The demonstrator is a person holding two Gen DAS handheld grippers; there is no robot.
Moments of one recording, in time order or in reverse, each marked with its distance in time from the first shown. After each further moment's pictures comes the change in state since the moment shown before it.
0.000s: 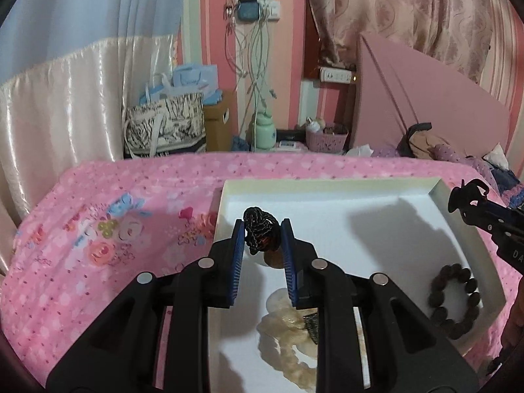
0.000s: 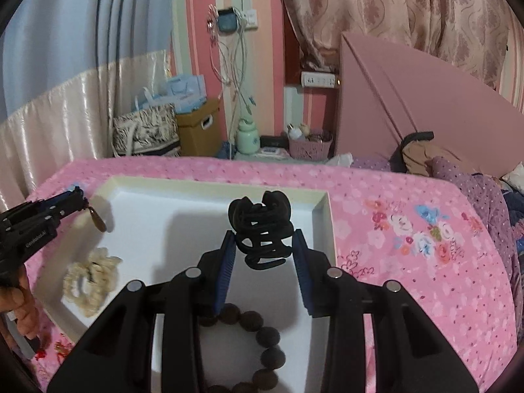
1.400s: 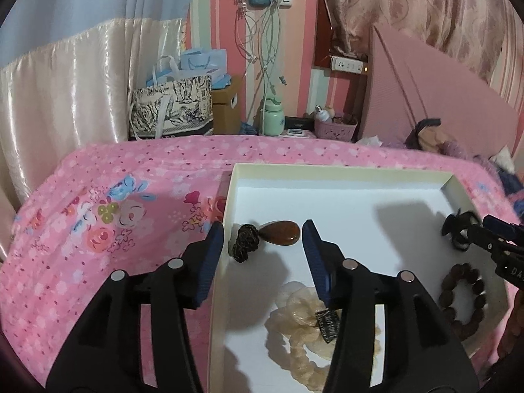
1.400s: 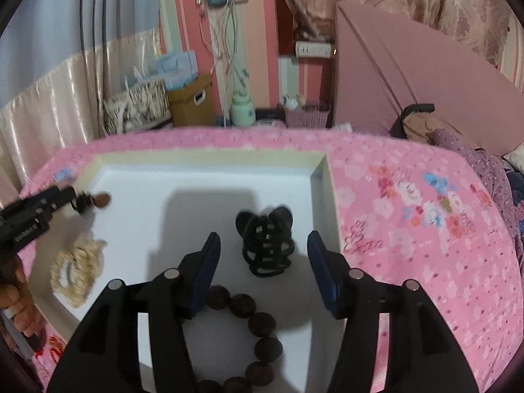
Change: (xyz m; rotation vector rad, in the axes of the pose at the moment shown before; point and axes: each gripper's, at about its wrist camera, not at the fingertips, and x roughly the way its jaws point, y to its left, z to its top) left arm 0.013 0.012 0.003 -0.053 0.060 0.002; right arm 0.006 -0.008 -0.005 0.033 0.078 0.008
